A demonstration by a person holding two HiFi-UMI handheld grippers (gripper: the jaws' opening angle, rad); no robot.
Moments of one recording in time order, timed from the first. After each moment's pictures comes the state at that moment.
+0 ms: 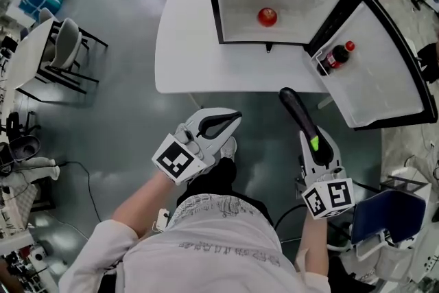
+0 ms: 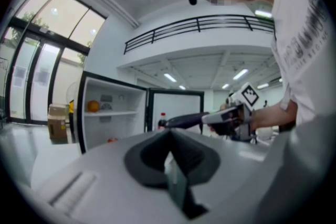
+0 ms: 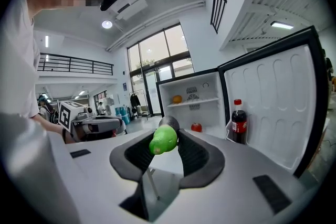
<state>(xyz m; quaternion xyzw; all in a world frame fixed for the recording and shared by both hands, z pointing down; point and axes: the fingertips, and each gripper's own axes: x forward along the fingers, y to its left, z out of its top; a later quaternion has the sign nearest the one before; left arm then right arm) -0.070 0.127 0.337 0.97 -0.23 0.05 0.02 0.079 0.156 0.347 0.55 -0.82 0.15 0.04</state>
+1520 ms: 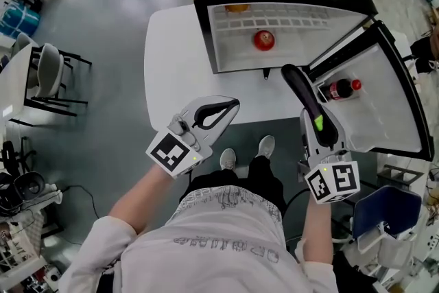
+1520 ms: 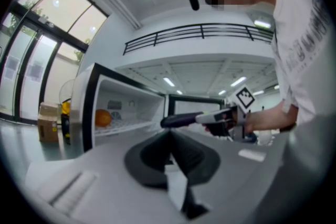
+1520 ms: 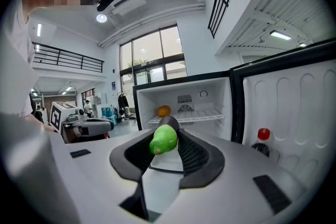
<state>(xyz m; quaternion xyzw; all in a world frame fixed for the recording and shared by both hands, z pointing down) -0.082 -0.050 0.316 0.98 -0.19 0.01 0.03 0.072 -0.027 0.318 0.60 -0.79 0.12 0.05</state>
